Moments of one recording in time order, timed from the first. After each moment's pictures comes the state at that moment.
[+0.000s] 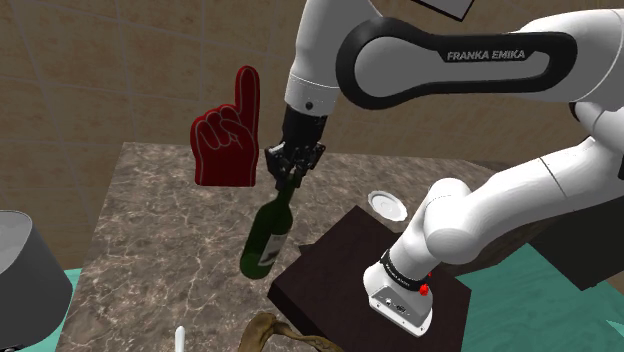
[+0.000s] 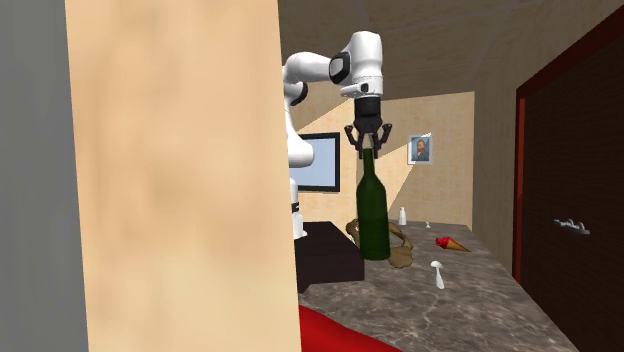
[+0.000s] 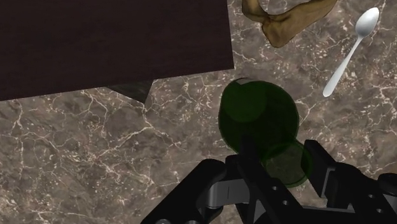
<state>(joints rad) 0.21 -0.53 0.34 -2.43 0.28 1.86 0.60</state>
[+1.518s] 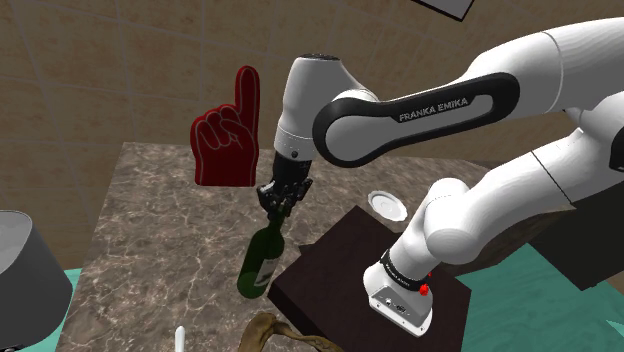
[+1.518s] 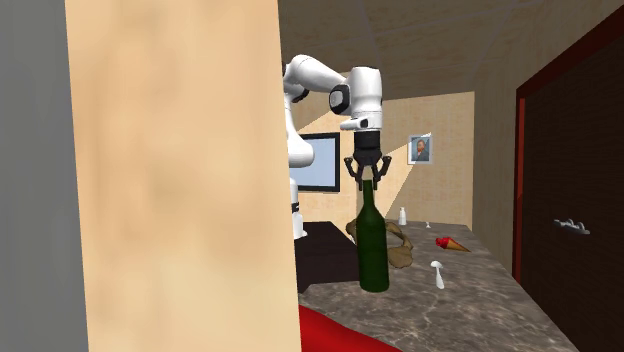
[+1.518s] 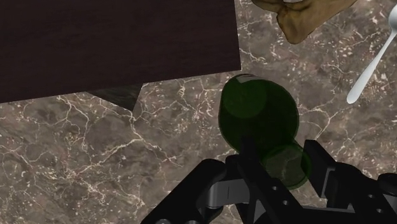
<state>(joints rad) 0.22 -0.43 0.38 -2.61 0.31 2.13 0.58</state>
